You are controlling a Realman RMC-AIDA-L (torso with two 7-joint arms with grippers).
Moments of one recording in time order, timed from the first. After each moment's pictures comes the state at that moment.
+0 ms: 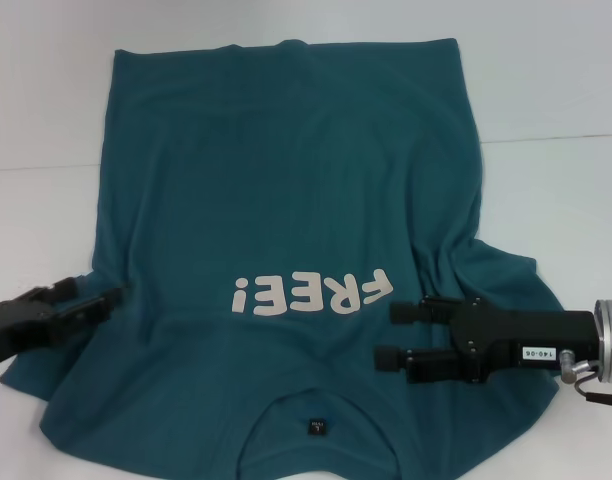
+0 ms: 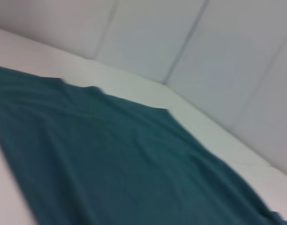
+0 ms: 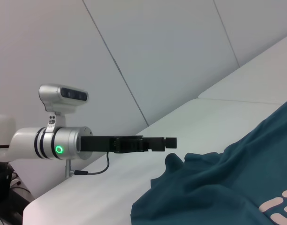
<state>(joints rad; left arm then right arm) -0.39 -2.11 0.51 0.65 1.92 1.34 -1.56 0.54 2.08 -0.61 -0.57 -2.05 -1.65 1.49</state>
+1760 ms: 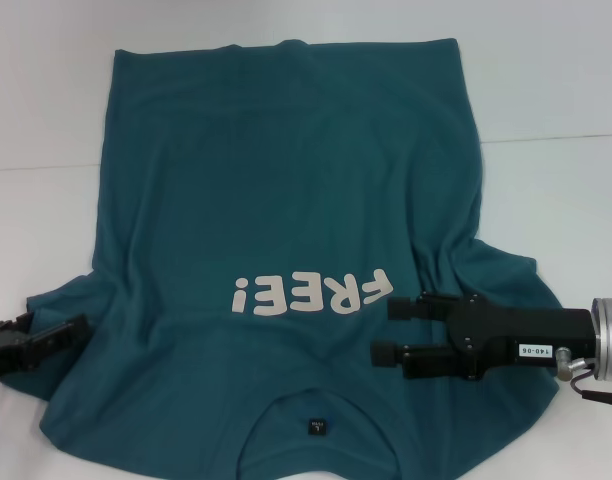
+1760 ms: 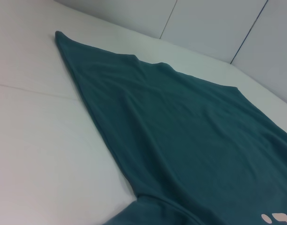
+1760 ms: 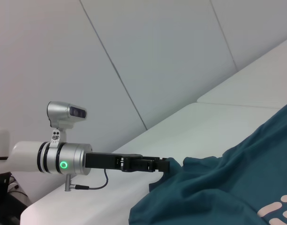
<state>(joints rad) -0.36 -2.12 0.50 0.65 1.97 1.17 -1.56 0.54 2.08 -0.61 -0.56 -2.04 -1.64 1.48</state>
